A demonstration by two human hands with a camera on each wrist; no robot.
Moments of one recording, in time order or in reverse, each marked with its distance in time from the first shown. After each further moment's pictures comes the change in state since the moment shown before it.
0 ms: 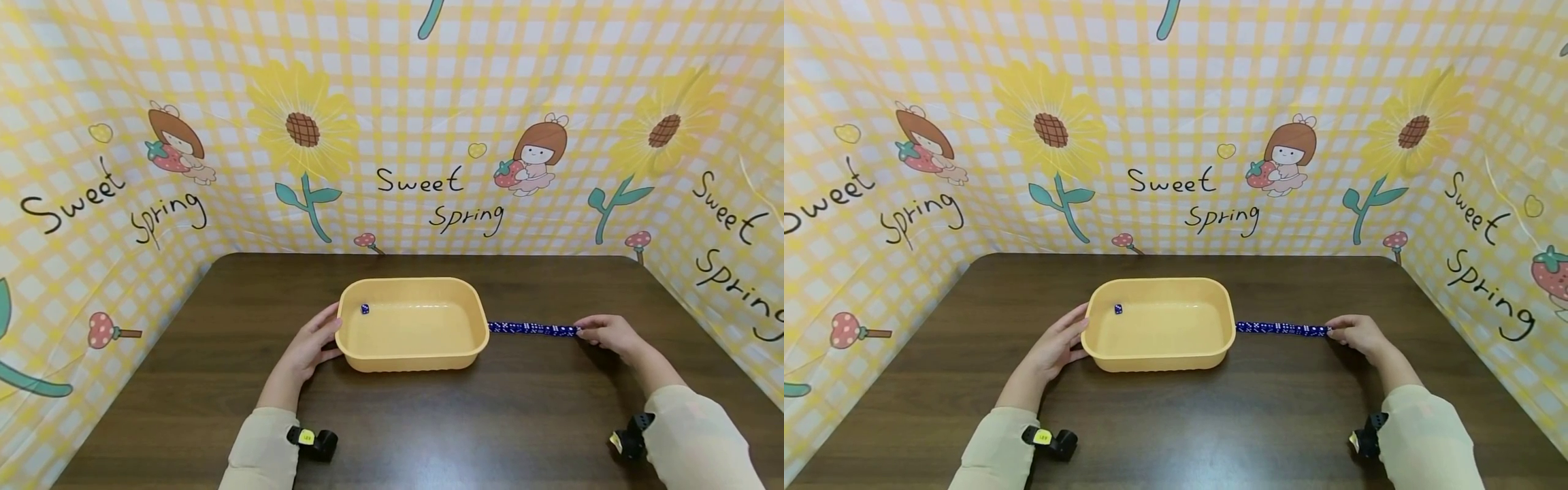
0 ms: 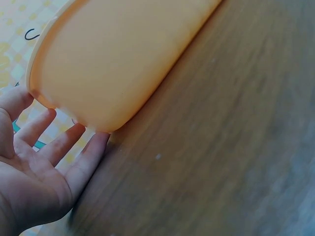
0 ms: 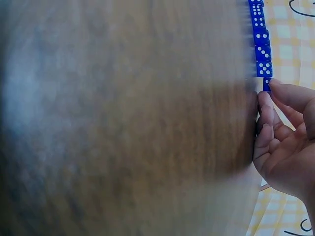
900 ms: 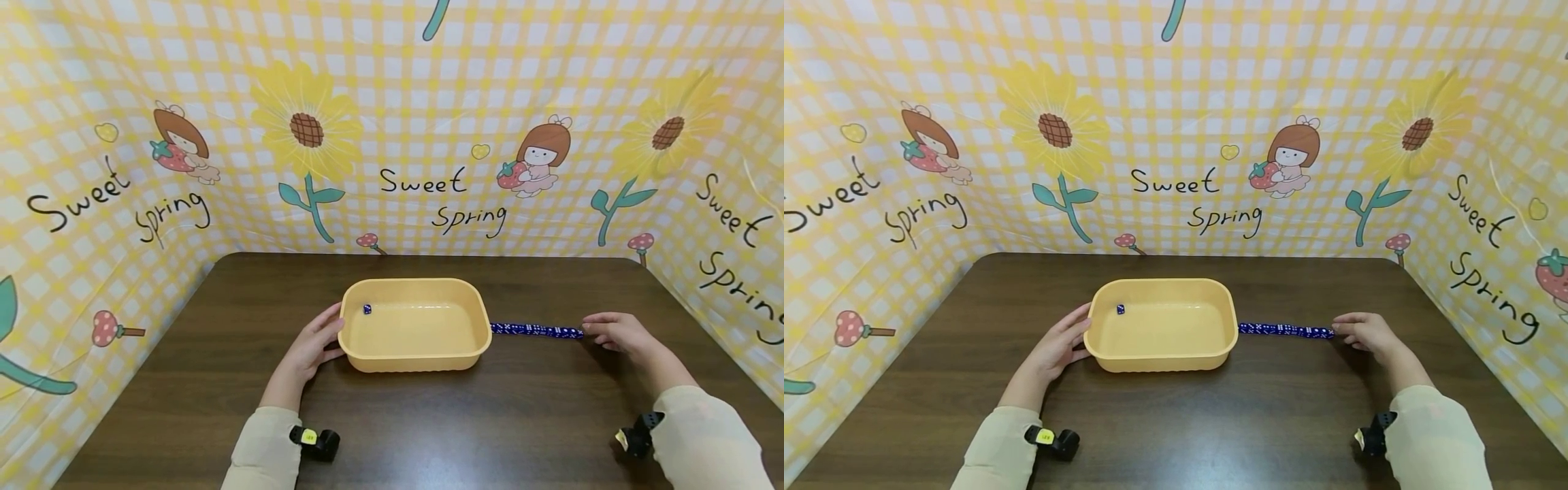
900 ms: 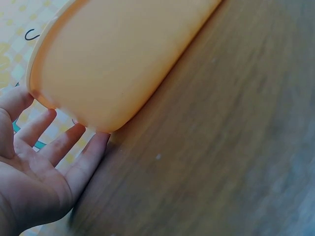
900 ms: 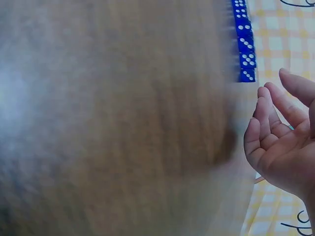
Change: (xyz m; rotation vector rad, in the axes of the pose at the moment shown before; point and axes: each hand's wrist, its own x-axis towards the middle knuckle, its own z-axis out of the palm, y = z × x) left_hand -0.001 0.001 0.000 0.011 0.004 -0.007; right_hand -0.004 -0.010 -0.010 0.146 -0.005 0.085
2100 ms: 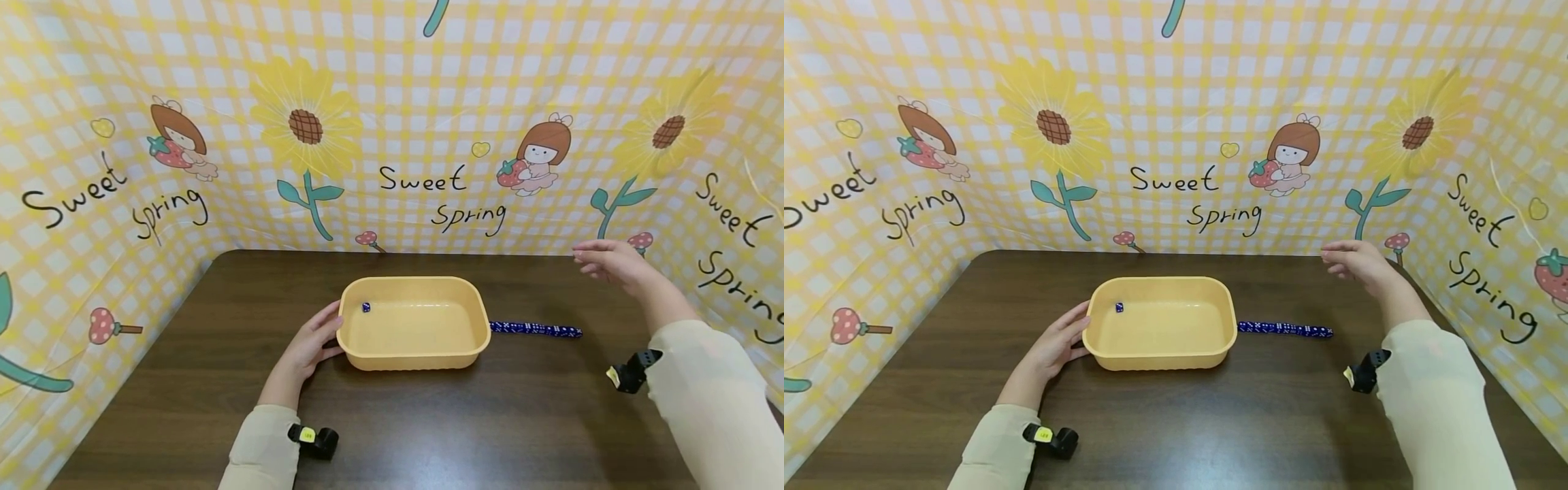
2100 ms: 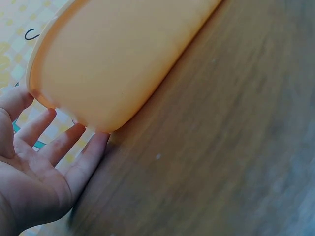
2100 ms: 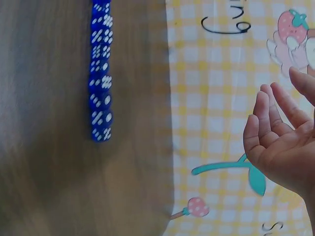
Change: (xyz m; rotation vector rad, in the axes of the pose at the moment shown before) left_hand 0.000 -0.001 -0.001 -0.020 -0.033 0.020; right_hand 0.014 -0.114 -0.026 0.076 -0.049 -0.168
